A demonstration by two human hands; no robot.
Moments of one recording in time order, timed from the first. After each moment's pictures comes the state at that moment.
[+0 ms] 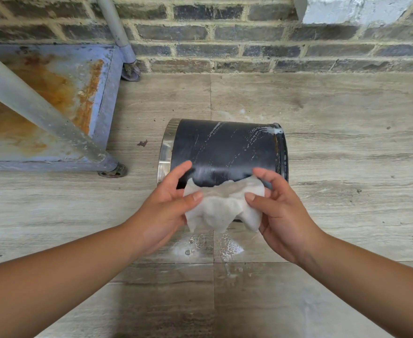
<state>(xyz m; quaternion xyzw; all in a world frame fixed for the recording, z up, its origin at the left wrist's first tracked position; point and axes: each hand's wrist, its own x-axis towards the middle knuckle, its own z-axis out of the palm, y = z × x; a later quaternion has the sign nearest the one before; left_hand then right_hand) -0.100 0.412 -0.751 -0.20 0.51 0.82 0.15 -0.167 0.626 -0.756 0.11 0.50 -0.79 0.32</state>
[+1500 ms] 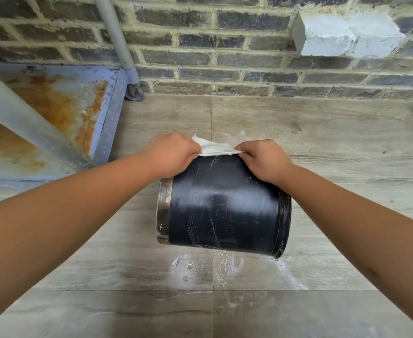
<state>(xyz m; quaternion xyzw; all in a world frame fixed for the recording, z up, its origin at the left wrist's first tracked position) -0.252 0.344 -0.762 0.10 0.99 0.06 0.09 -0.333 0.582 -0.781 -0.31 0.92 -0.18 0.14</state>
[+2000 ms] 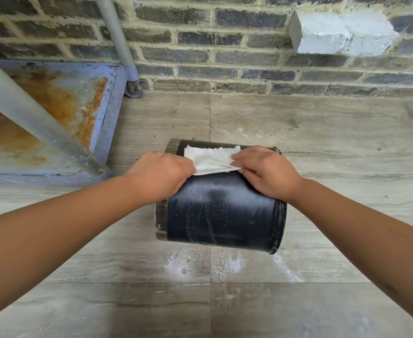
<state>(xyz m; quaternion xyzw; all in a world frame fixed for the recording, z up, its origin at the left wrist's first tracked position) -0.189 0.351 -0.758 0.16 0.99 0.02 0.01 -0.296 0.610 -0.775 -0.47 0.86 -0.19 0.05</state>
